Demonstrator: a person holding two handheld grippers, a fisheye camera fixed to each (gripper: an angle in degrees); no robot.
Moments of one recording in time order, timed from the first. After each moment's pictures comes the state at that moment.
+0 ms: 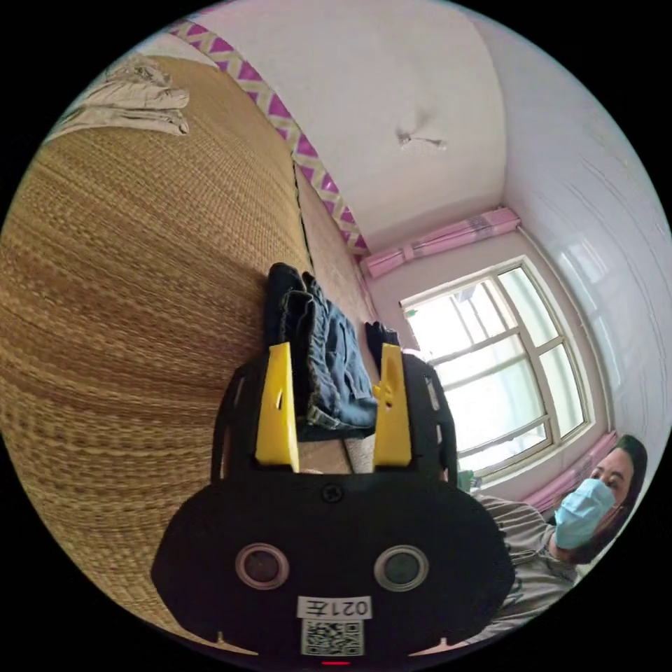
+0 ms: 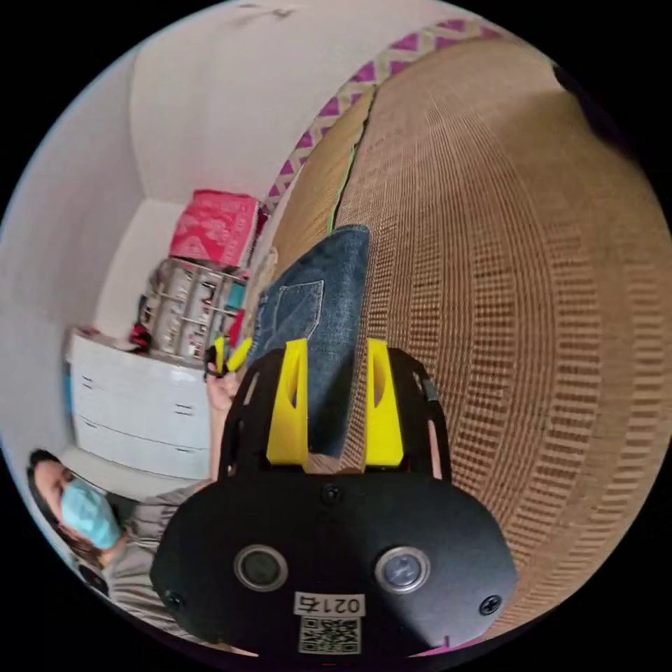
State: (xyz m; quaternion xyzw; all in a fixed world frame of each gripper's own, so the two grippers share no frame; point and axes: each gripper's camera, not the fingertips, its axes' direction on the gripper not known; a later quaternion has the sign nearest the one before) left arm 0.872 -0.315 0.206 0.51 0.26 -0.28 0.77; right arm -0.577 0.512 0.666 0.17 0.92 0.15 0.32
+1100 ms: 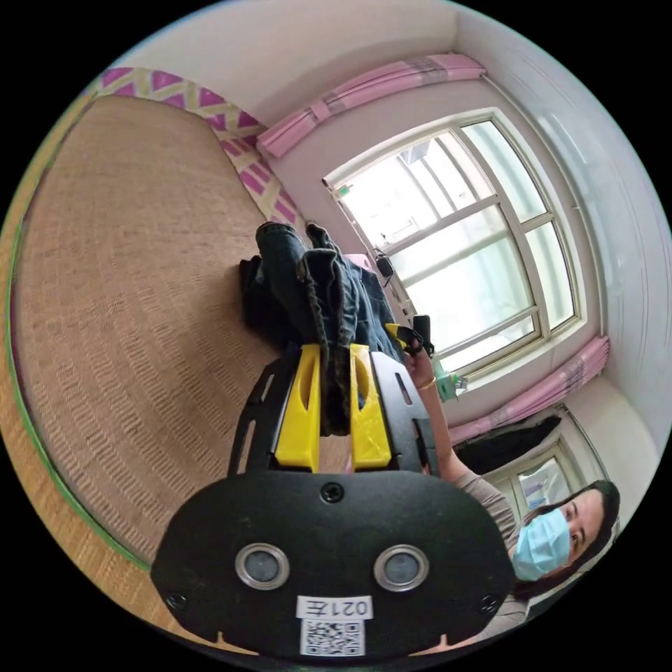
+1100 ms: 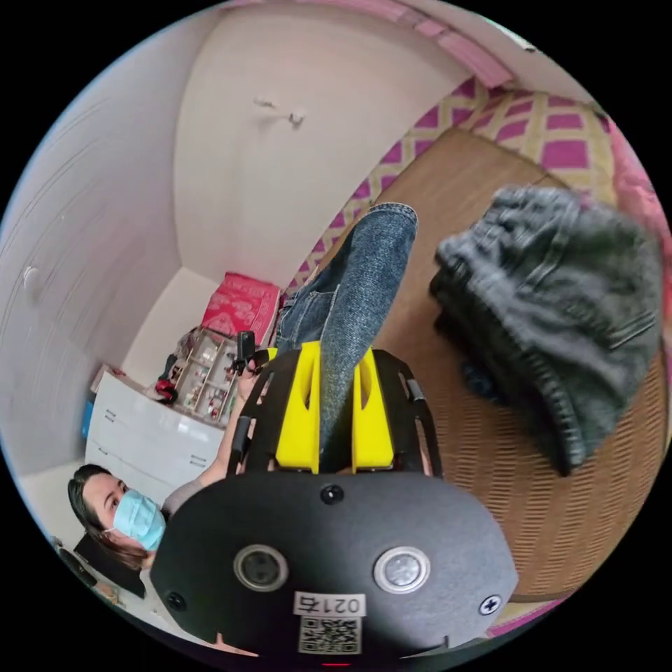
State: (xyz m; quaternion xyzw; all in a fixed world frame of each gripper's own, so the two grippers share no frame) left arm 1.094 -1.015 0.009 0.34 0.29 -0.03 0.89; right arm -1.081 0.545 0.855 0.20 0.93 -0.03 0.29
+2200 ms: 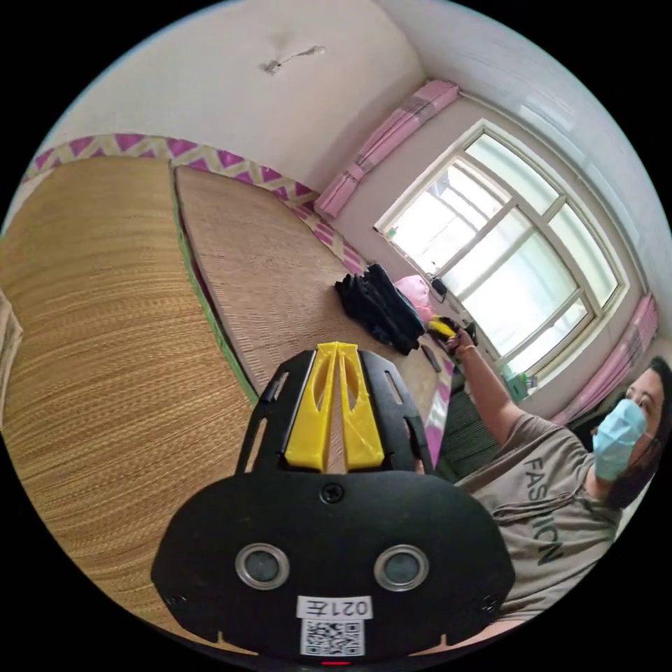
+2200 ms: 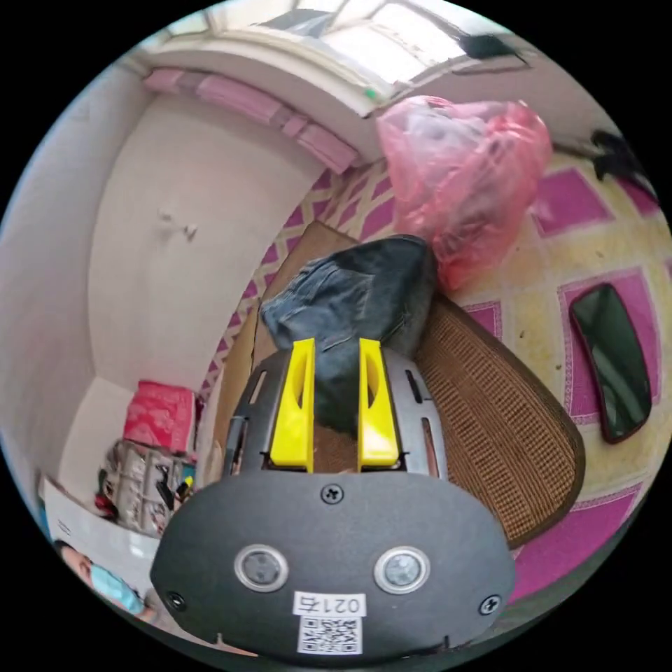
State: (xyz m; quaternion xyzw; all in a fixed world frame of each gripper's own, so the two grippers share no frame) left arm 1.062 -0.562 -0.046 0.45 0.10 -0.07 0.89; right arm -1.120 0.524 0.978 0.36 0.92 -0.13 0.07
